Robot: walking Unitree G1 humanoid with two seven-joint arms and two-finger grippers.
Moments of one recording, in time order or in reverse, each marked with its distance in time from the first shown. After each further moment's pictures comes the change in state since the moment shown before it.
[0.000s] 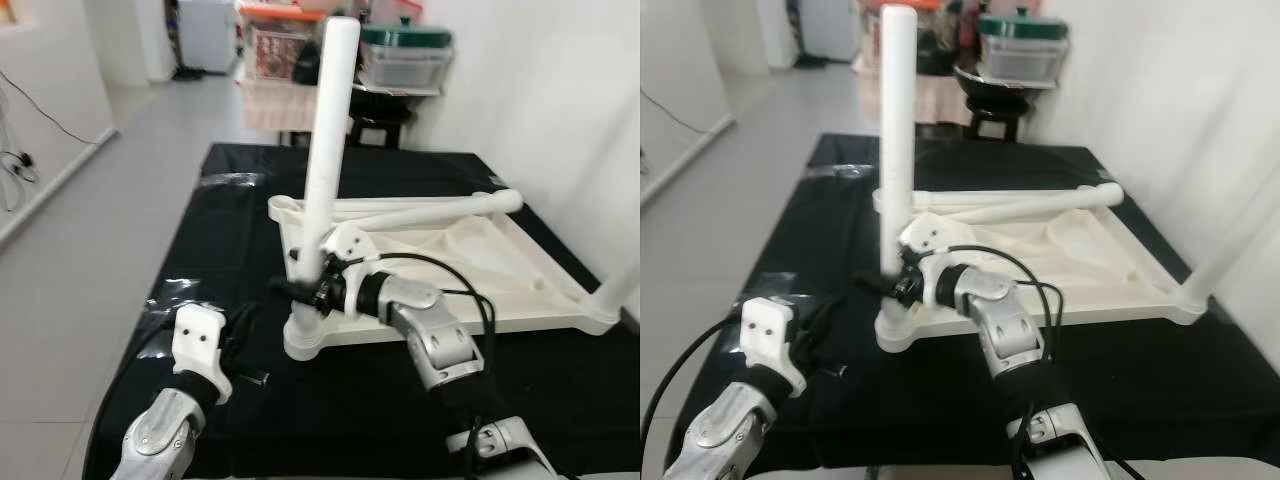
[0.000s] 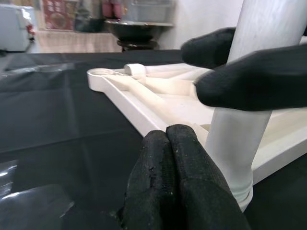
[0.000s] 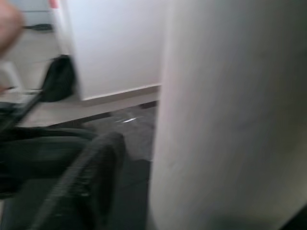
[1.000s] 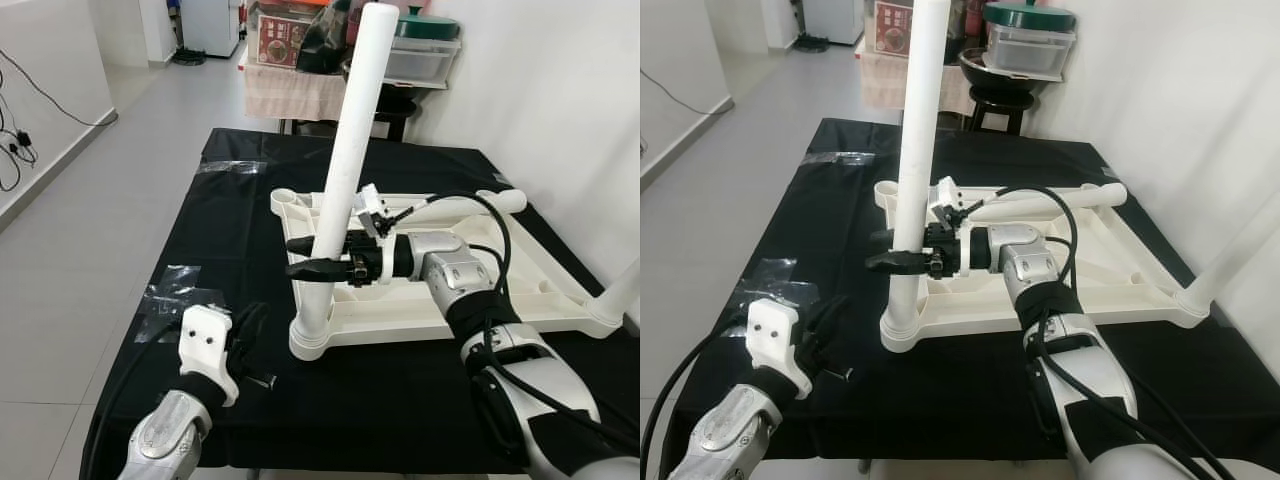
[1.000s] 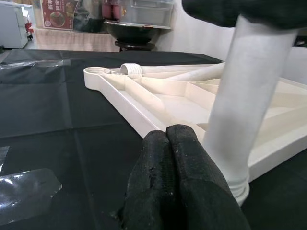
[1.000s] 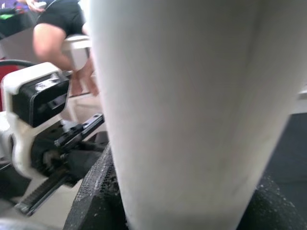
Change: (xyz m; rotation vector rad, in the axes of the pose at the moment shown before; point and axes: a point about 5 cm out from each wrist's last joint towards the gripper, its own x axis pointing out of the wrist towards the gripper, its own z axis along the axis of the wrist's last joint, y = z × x) left arm -0.001 -0.010 0.001 -0.011 -0.003 -0.031; right arm -0.022 -0.051 0.020 0.042 -0.068 0.255
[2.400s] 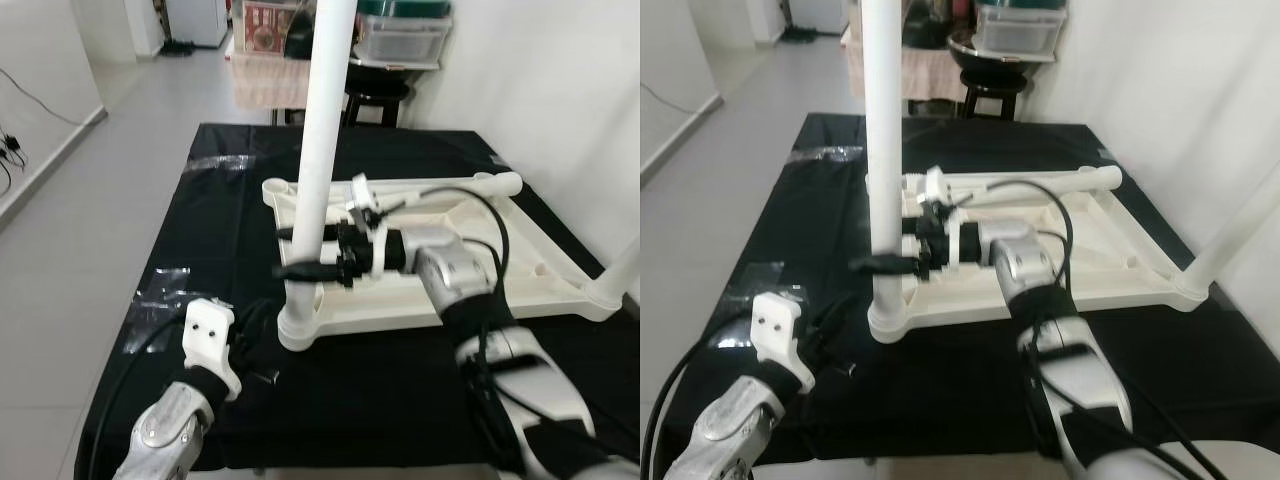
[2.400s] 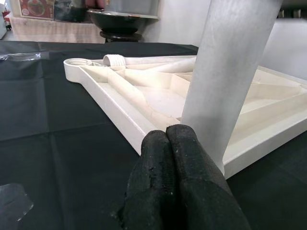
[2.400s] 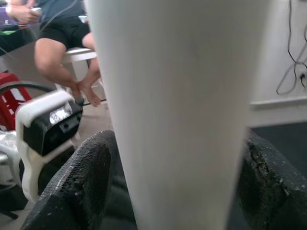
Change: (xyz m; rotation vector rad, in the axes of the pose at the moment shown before) left arm 0.002 0.002 0.000 -0.026 0.006 -0.018; right arm 0.022 0.007 0.024 0.000 -0.020 0.086
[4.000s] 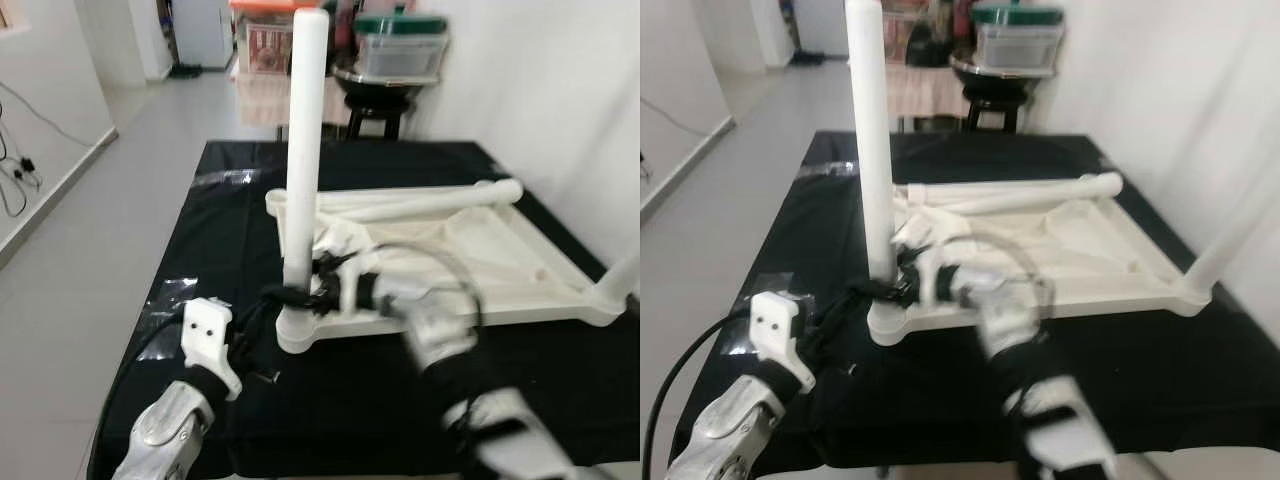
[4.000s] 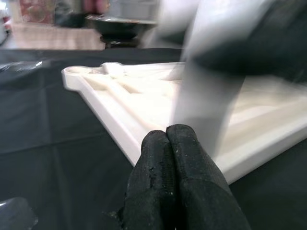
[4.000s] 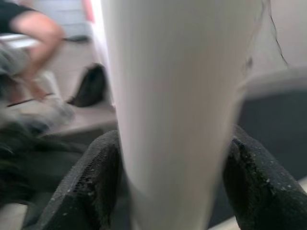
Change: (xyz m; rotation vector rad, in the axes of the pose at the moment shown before) left arm 0.003 0.006 0.001 -0.018 -0.001 -0.002; right arm 0.009 0.012 -0.014 -0.069 0.037 -0.175
